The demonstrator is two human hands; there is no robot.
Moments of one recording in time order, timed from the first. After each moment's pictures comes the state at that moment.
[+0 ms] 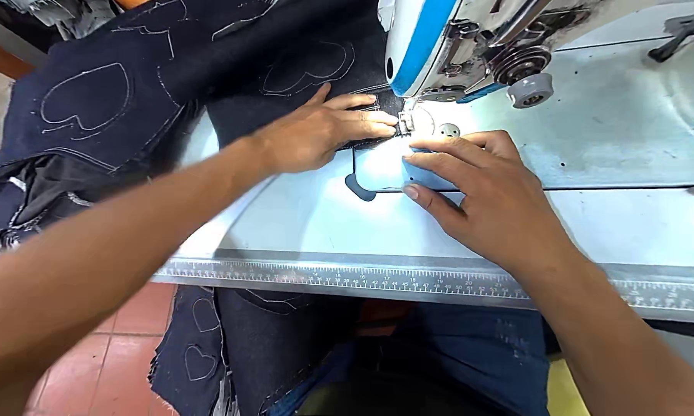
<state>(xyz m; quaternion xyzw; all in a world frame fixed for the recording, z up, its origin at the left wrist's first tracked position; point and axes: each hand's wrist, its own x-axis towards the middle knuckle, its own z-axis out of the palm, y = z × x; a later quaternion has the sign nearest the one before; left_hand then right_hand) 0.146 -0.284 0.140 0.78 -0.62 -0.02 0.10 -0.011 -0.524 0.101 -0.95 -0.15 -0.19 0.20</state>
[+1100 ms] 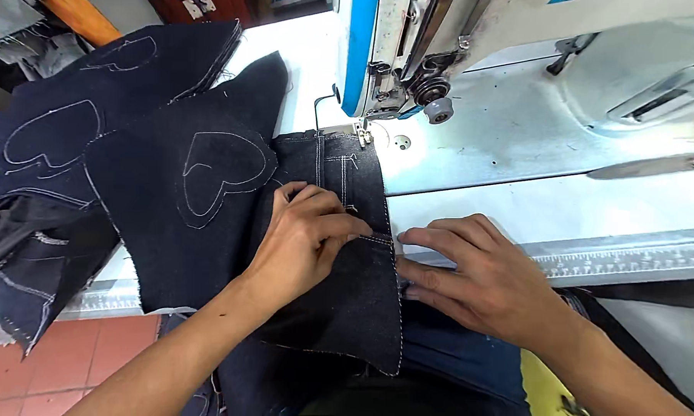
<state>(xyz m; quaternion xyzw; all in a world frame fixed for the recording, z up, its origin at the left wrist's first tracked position) 0.014 -0.284 0.122 0.84 -0.46 0.07 0.28 -0.094 -0.548 0.081 -0.91 -0.30 -0.22 0.17</state>
